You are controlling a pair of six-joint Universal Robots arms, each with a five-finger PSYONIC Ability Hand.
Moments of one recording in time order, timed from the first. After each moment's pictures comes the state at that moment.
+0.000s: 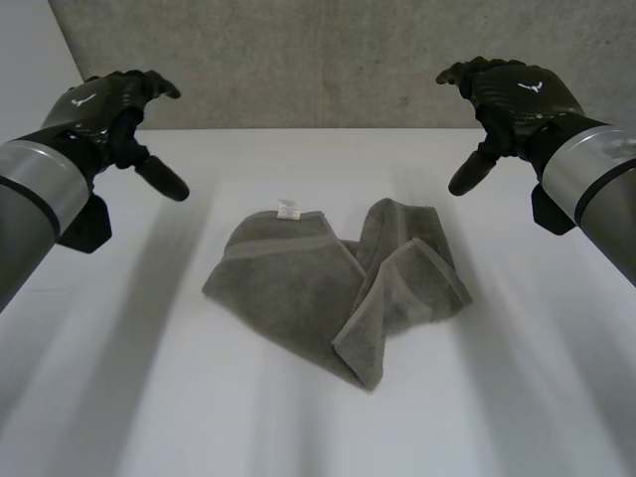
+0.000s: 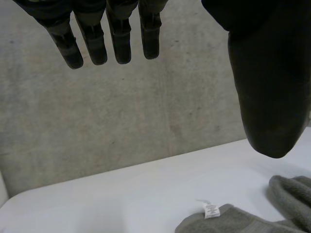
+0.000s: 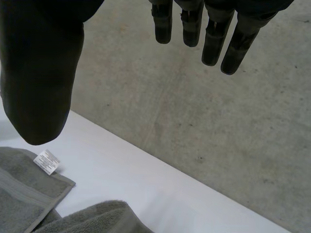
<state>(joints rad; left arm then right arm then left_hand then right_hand) 4.39 -1.68 -1.42 3.05 -1.53 3.00 1.93 -1.36 1.30 0.09 1.40 3.07 0.24 0.30 0.22 0.23 0.05 0.23 0.24 0.22 0.25 0.06</state>
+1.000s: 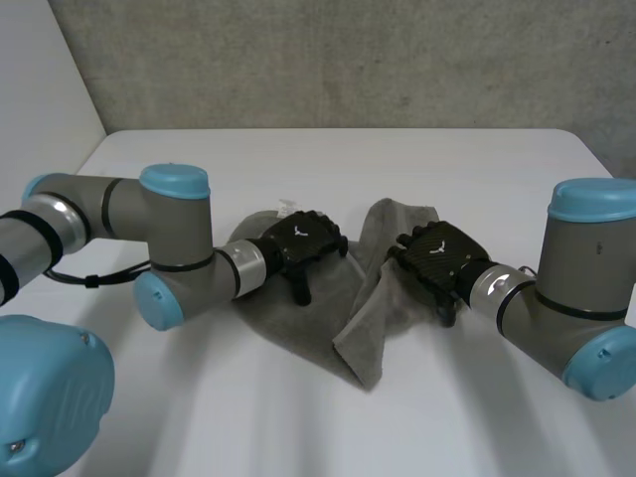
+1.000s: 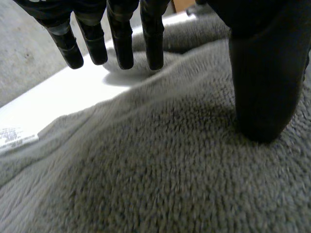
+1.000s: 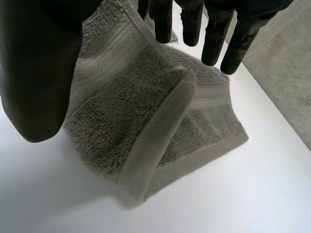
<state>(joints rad) 4.23 -2.60 -0.80 2.96 -1.06 3.57 1.94 -1.03 1.48 0.01 1.28 2.45 0.37 0.37 0.22 0.23 0.20 0.23 0.24 0.22 0.25 0.06</state>
